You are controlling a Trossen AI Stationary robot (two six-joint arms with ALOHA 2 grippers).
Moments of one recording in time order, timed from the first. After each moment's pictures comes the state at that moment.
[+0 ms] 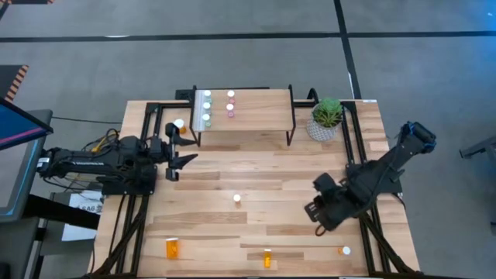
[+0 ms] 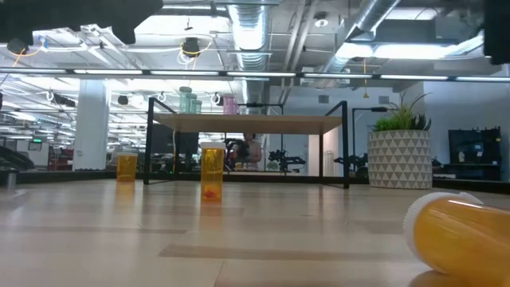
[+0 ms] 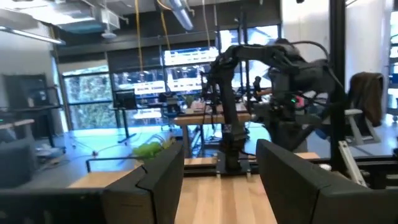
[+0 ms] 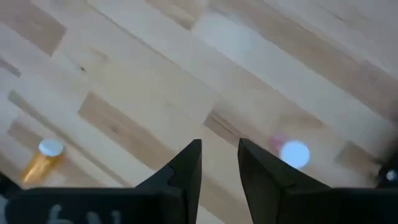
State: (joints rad) left arm 0.06 0.48 0.27 0.45 -0.02 0.09; right arm 0.68 1.39 1.19 -1.23 0.30 1.67
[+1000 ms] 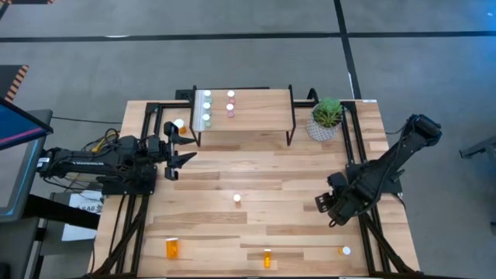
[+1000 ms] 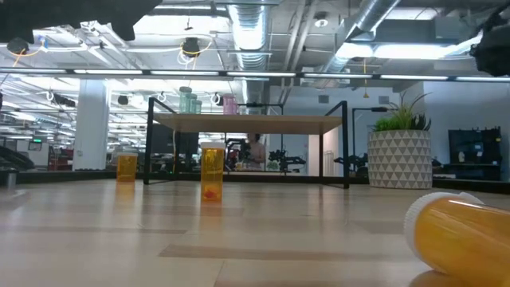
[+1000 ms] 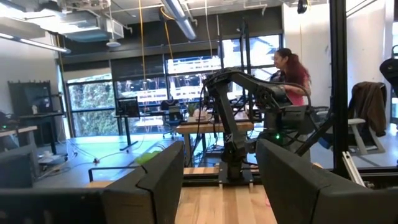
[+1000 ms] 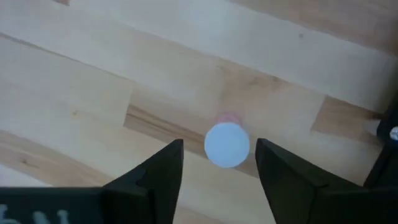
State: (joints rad) left arm 0.06 0.48 0.27 0.49 -0.03 0.08; right arm 0.75 1.21 0.75 -1.04 0.23 2.00
